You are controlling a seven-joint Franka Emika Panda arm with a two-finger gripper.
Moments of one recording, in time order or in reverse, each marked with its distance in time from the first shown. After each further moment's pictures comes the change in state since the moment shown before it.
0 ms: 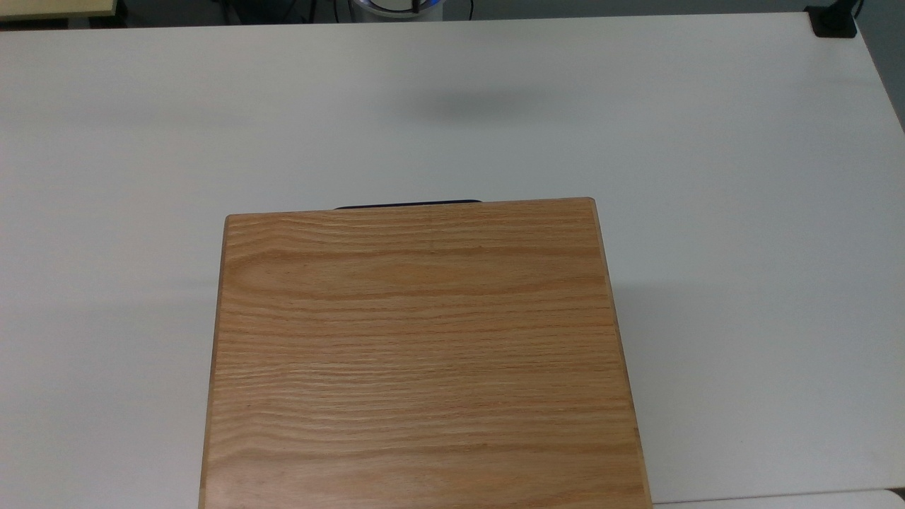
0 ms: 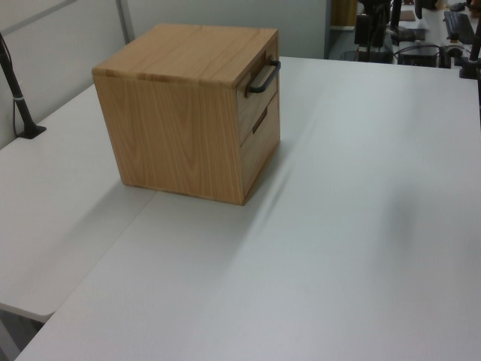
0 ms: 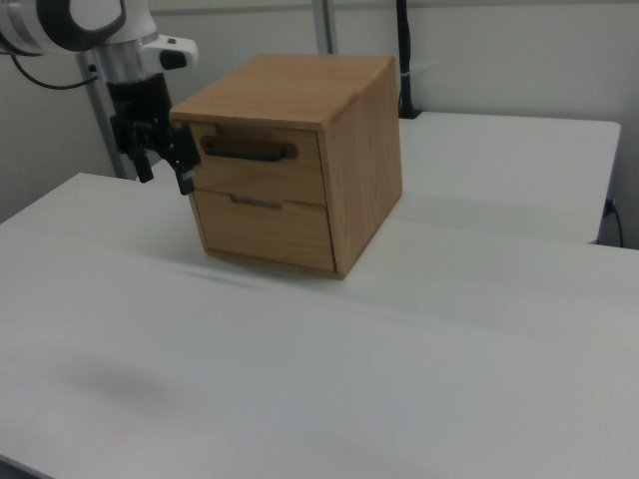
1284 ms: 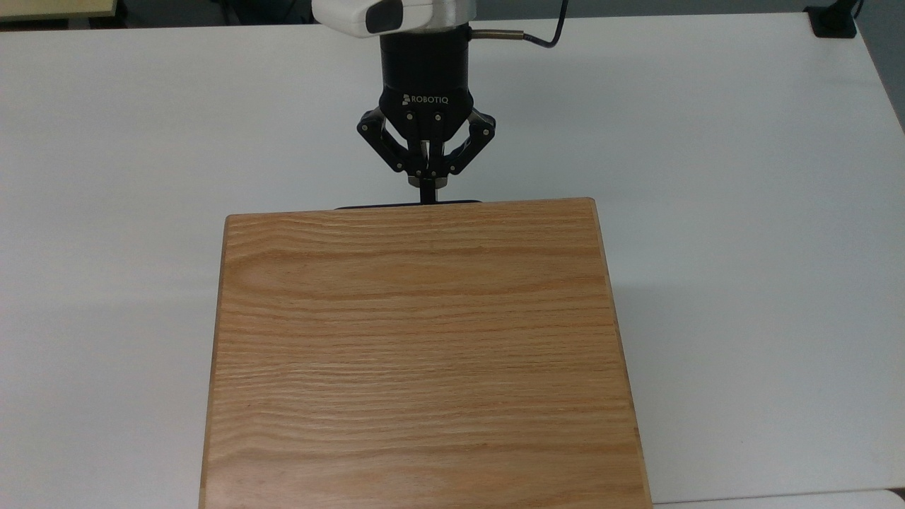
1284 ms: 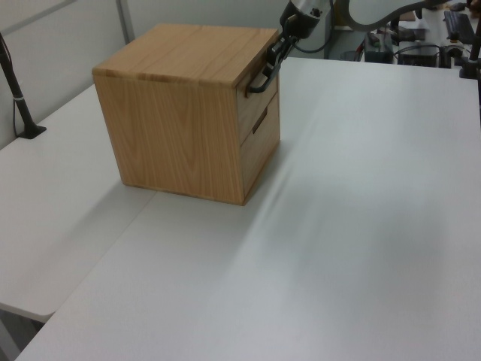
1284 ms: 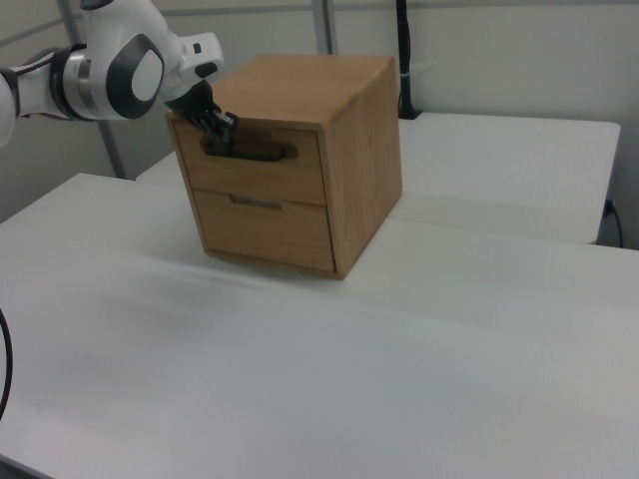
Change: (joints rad) arm 0.057 0.260 0.009 0.019 0.002 0.825 0.067
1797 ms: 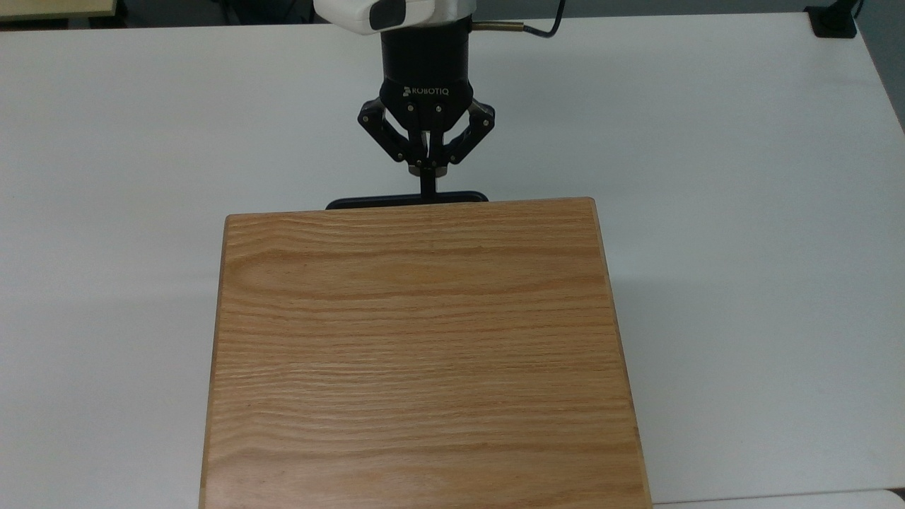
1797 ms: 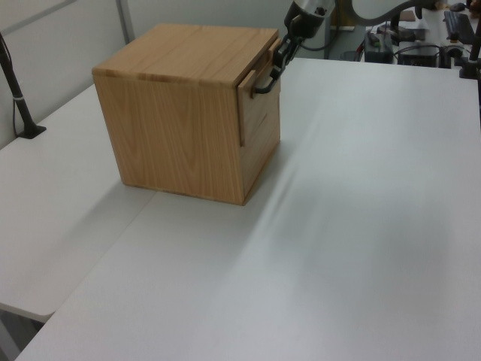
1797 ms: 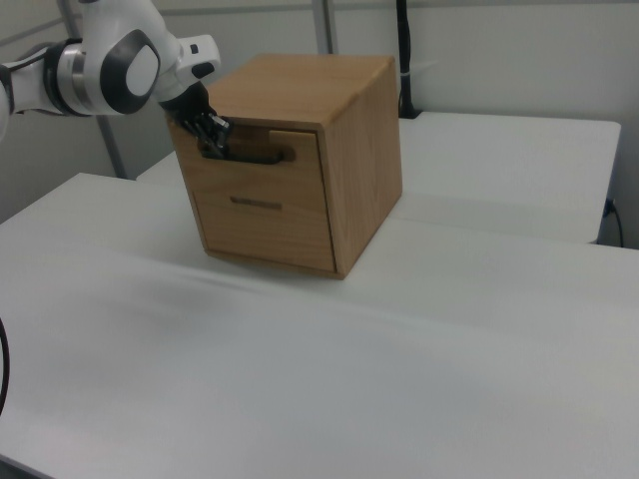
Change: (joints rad) arm 0.002 -0.013 0.003 0.002 0.000 -0.085 -0.025
